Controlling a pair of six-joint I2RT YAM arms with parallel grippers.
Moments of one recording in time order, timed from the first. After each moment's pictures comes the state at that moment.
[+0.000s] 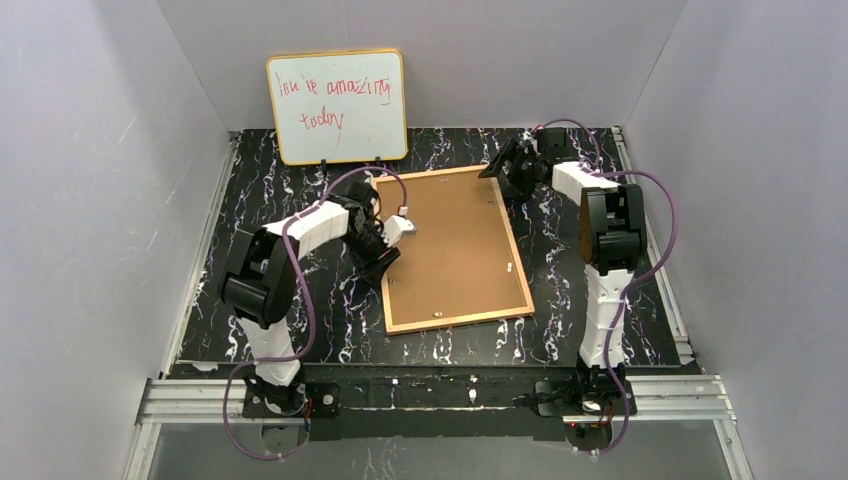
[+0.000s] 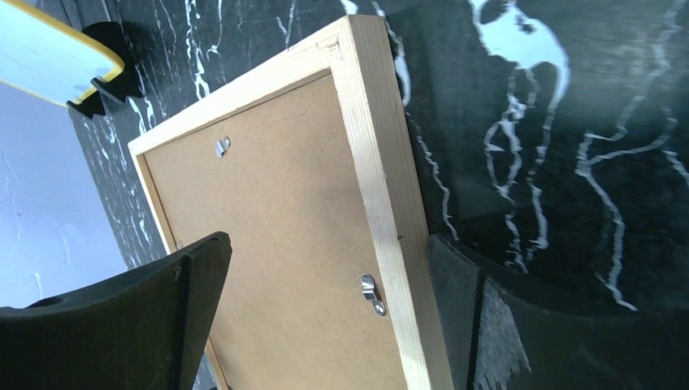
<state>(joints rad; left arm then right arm) -0.38 1.84 1.20 -0.79 0.39 0.64 0.13 2.23 1.65 -0.23 -0.51 0.68</state>
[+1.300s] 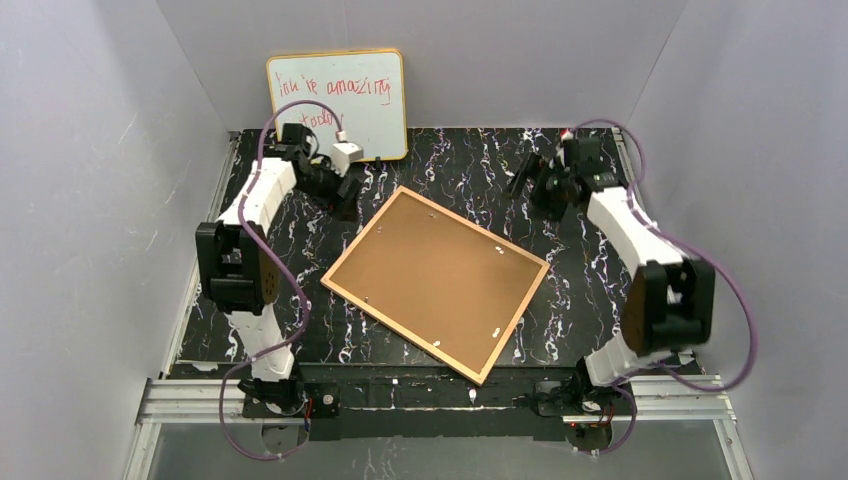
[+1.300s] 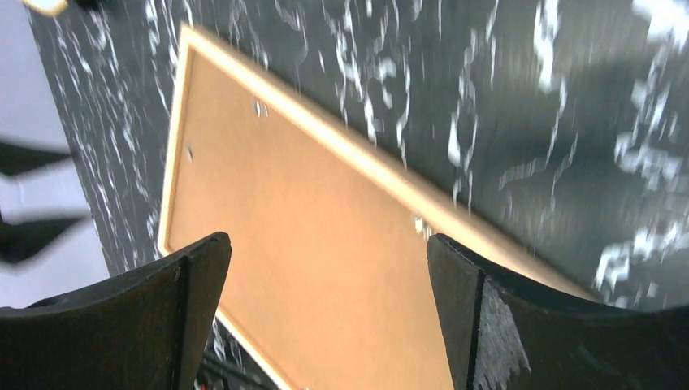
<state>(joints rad) -0.13 1.83 1.57 -0.94 0.58 0.61 0.15 1.66 1.35 -0.51 -0.36 0.56</state>
